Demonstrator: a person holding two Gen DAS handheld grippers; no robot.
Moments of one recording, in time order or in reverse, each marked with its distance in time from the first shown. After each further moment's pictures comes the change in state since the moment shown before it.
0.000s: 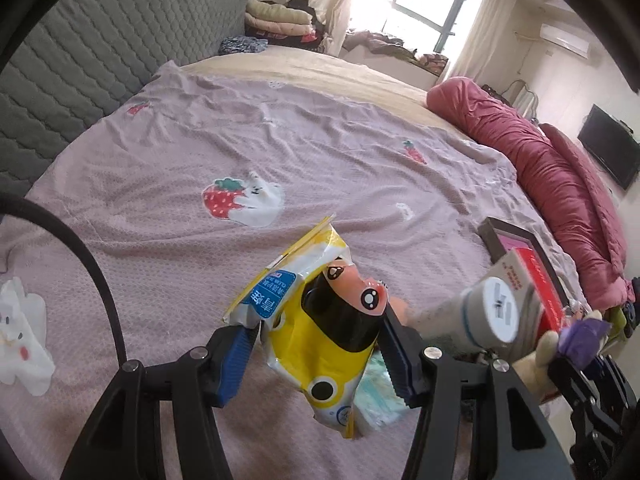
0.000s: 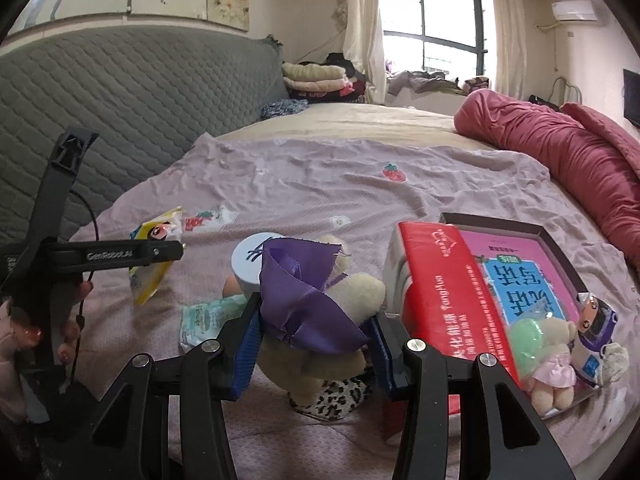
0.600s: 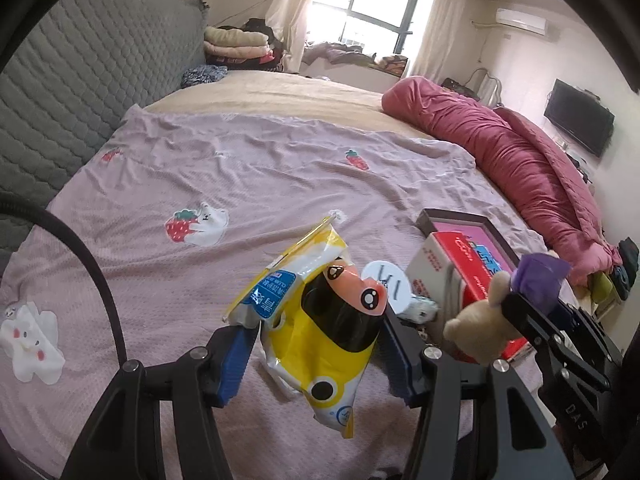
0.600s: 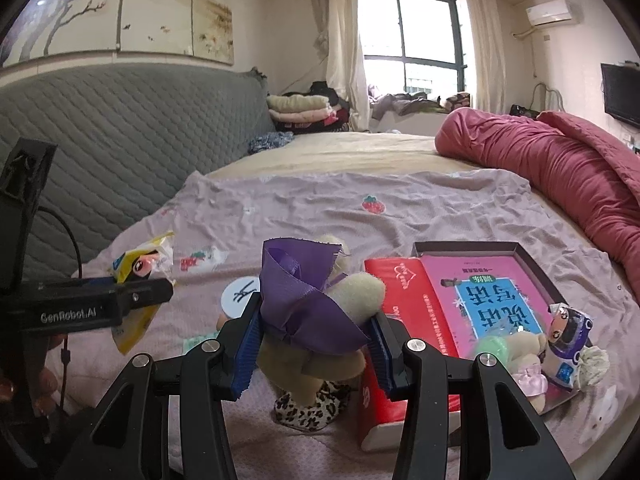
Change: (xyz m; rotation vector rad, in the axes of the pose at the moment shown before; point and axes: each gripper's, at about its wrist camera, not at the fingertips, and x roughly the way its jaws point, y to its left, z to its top) left arm -0.062 -0.065 -0.011 0.128 -0.052 -0.050; right arm -0.041 -0.020 0.014 0.060 -0.110 -0.016
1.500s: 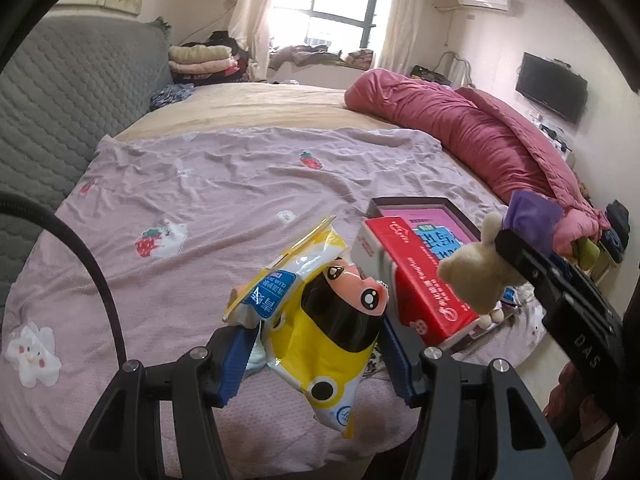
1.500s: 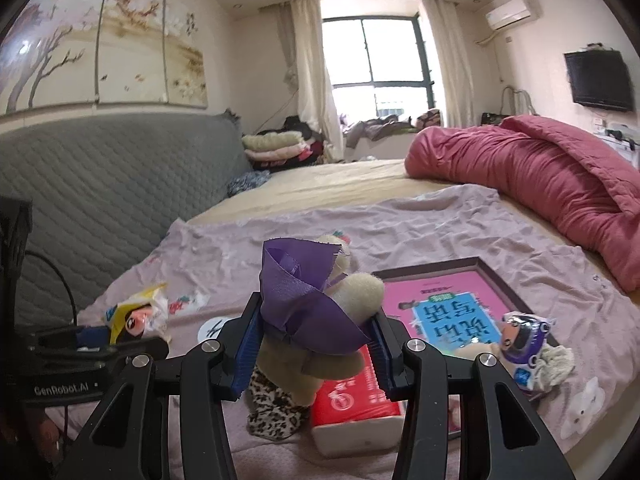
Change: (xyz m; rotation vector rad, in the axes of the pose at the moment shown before) left arm -0.027 -0.071 -0.007 0.131 -0.002 -0.037; right arm -0.057 -0.048 0.010 0.114 -0.131 -0.055
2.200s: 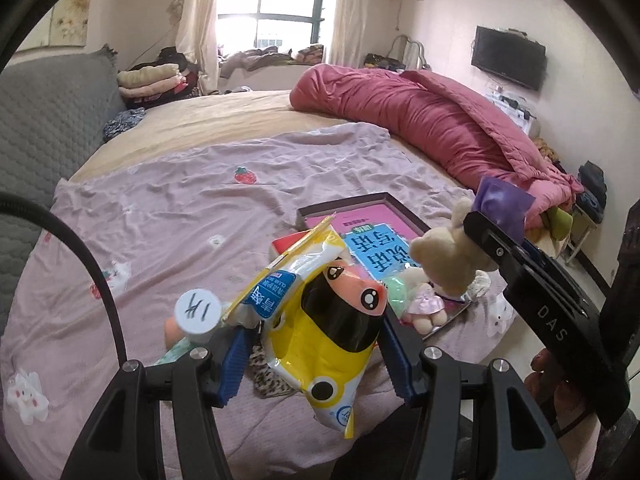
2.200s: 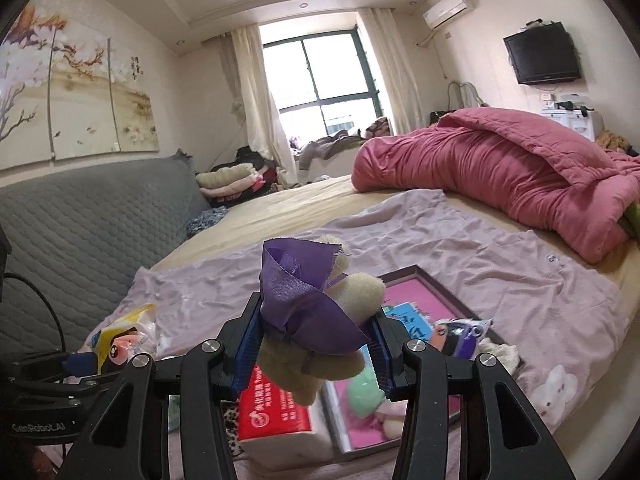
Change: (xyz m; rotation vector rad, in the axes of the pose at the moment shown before) left arm -0.001 -0.100 0.025 0.145 0.019 -0.071; right arm -0.033 -0.077 0.017 0.149 -0.069 -0.126
